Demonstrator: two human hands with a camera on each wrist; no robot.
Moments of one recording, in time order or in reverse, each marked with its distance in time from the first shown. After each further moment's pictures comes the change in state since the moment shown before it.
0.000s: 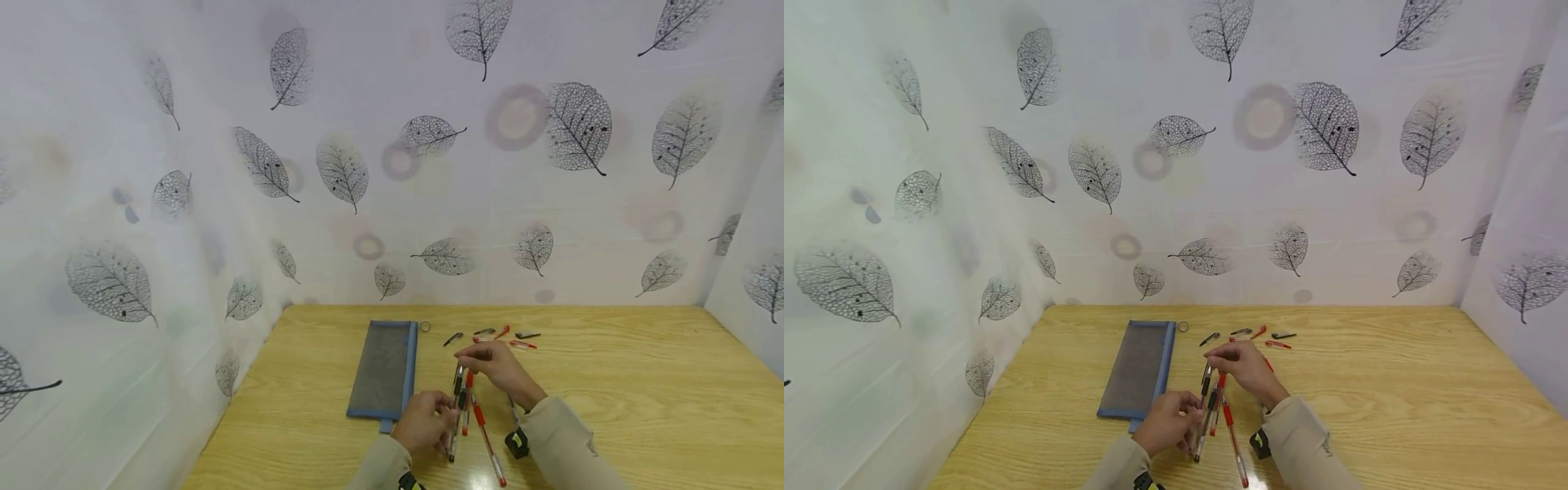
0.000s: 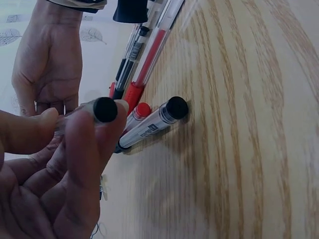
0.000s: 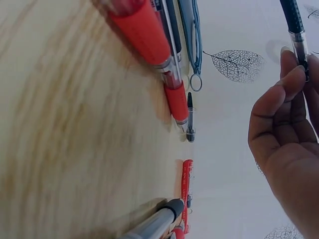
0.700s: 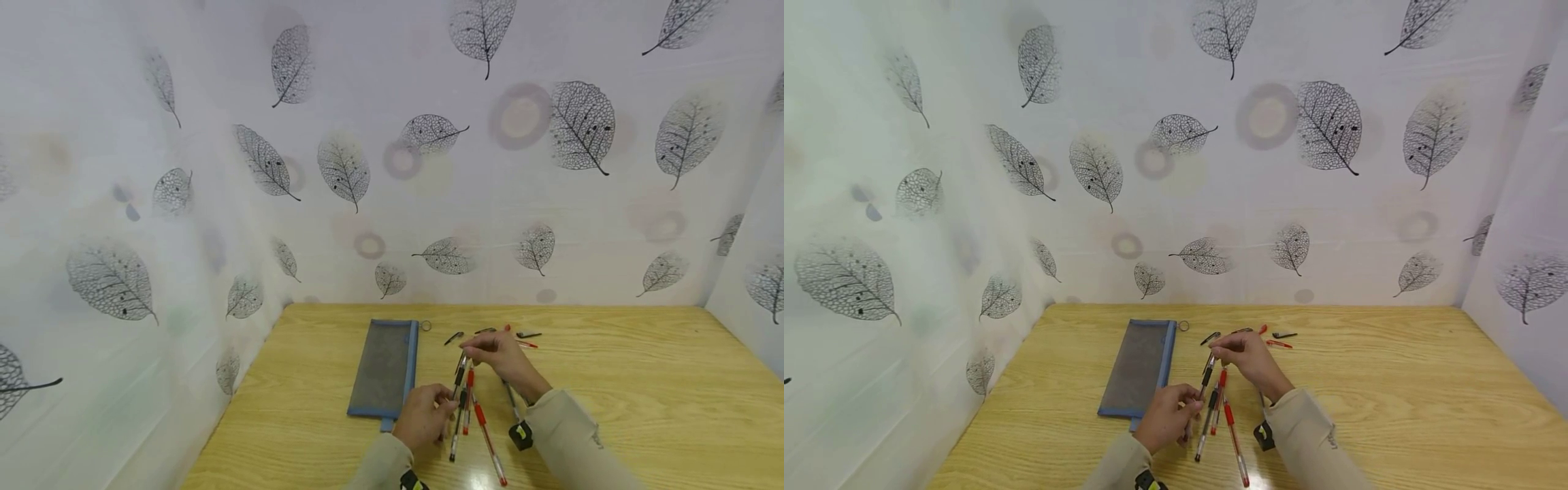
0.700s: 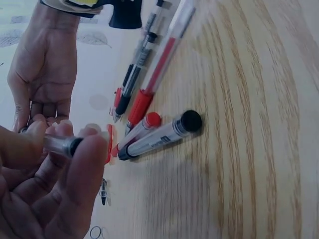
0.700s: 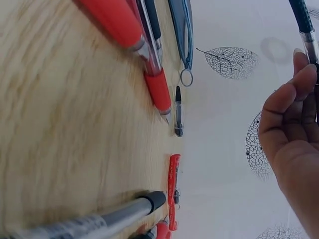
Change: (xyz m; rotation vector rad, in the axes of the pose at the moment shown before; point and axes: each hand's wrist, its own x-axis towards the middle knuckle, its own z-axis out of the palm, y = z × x) left_hand 0.000 0.006 0.000 0.066 0.098 0.048; right_hand 0.002 -0.012 -0.008 0.050 0.028 -0.079
